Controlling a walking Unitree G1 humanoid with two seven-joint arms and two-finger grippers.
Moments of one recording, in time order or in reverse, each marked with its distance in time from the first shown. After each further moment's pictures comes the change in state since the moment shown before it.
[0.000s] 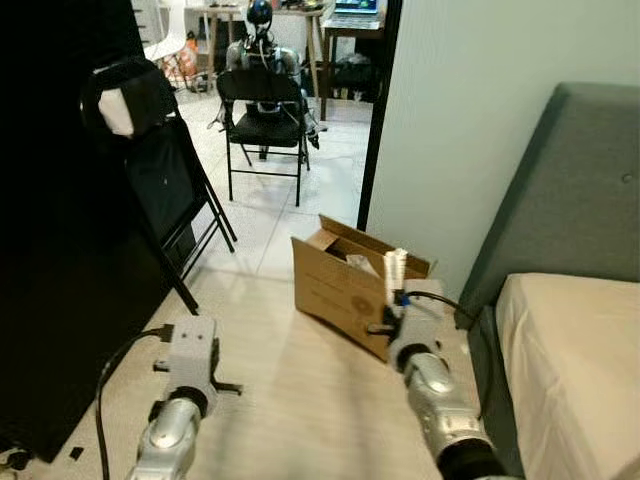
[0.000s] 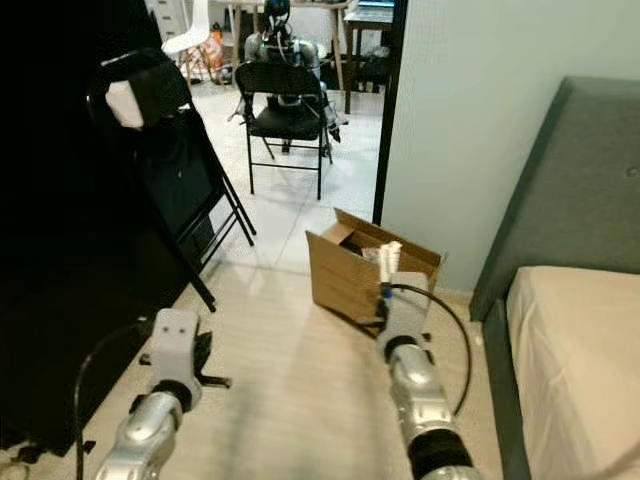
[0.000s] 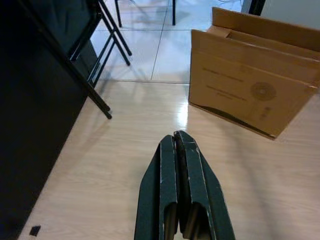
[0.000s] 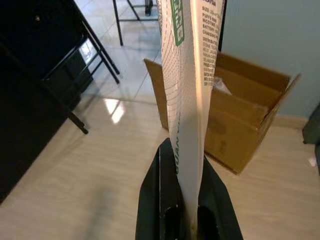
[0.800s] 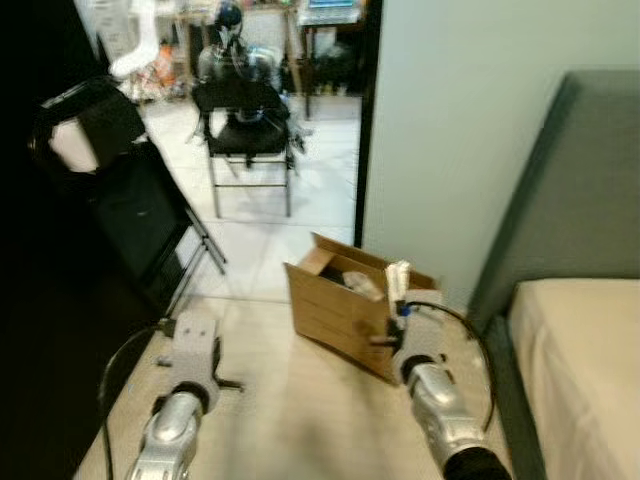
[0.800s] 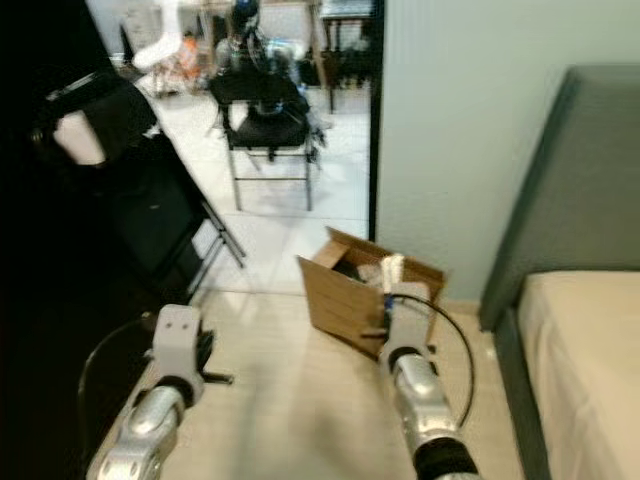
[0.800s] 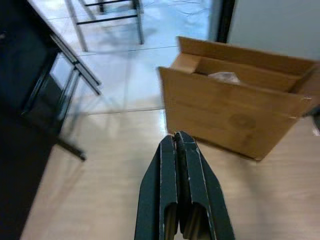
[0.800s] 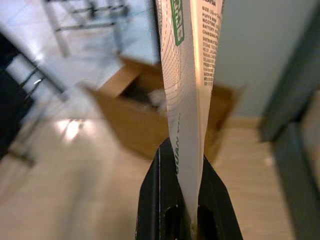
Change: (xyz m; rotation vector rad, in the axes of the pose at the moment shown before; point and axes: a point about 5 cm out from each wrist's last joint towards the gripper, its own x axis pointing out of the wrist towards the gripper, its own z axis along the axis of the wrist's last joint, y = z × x) left arm 0.008 -0.007 0.007 -0.008 -0.006 -0.033; right arm -0.004 -0.022 -0.003 -0.032 0.013 -0.092
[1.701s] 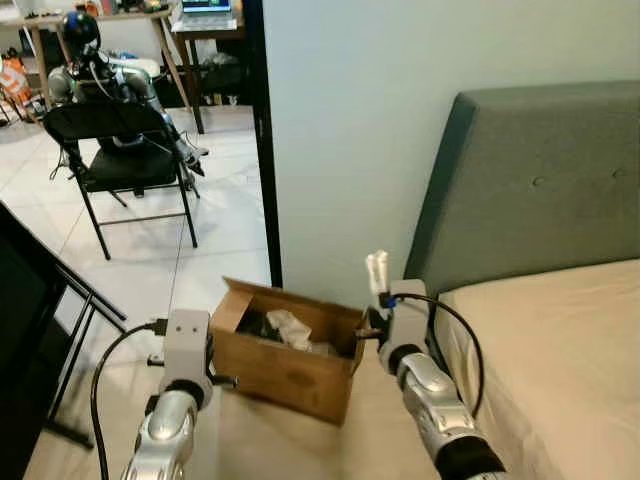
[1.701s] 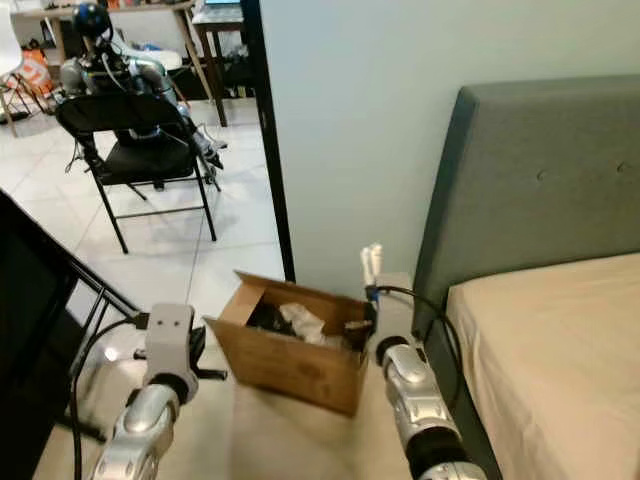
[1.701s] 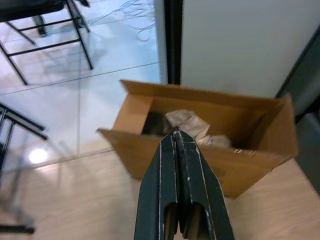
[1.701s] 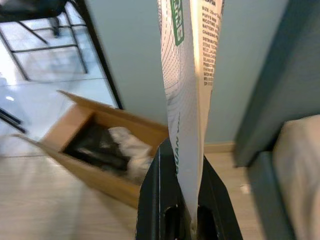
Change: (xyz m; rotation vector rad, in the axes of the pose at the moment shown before) left arm -0.002 -0.001 -0.004 -0.018 0.006 0.032; right arm 0.003 0.011 0.003 -0.037 0.007 0.130
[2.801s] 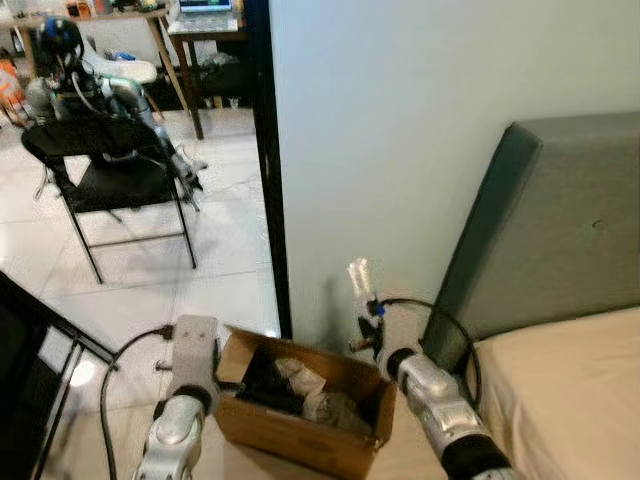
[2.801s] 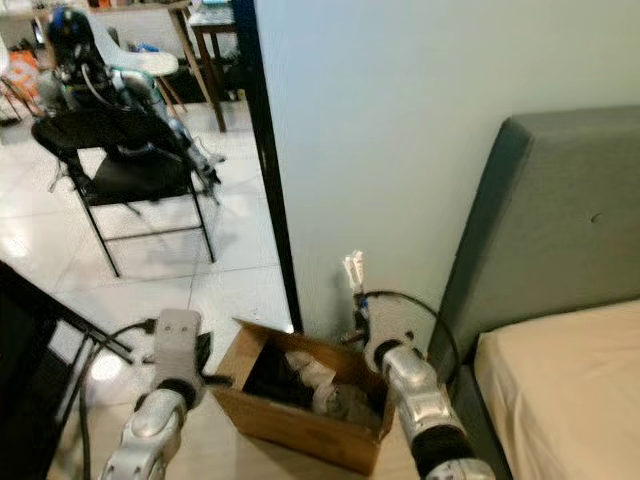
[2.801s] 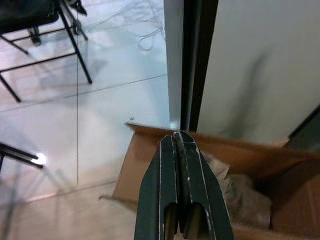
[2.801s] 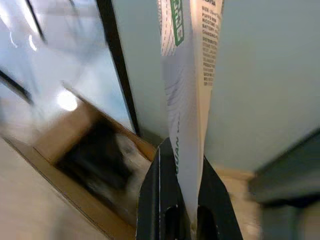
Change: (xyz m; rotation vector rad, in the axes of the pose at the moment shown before) left arm -0.004 0.001 -0.002 0.019 0.002 0.000; right arm 0.002 0.014 -0.009 -0.193 0.140 0.200
